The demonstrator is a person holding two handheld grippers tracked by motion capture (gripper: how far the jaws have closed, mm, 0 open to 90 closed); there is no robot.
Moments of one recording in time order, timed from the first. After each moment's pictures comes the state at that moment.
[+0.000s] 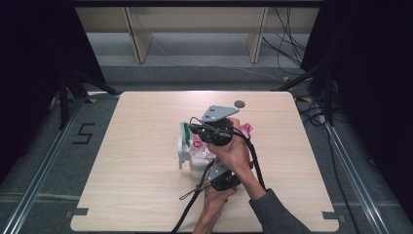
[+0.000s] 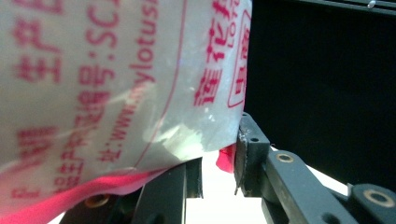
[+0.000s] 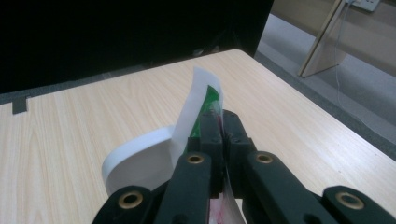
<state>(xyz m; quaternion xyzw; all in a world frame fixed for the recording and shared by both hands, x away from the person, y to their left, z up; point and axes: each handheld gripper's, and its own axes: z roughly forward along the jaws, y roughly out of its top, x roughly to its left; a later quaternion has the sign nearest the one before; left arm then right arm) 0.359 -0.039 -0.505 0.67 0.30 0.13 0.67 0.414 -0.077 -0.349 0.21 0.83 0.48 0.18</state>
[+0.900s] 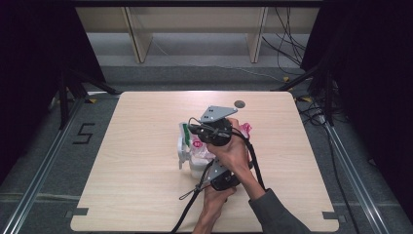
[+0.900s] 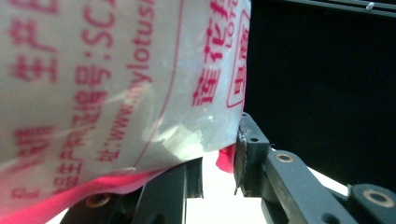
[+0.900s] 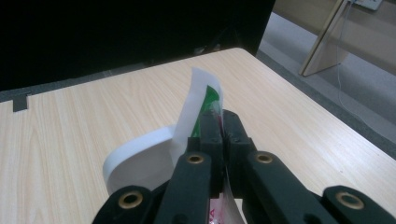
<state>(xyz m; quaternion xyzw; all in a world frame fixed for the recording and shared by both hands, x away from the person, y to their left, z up) 0.359 -0.039 -0.505 0.66 0.30 0.12 0.68 0.415 -0.075 -0.350 0.21 0.83 0.48 0.18</state>
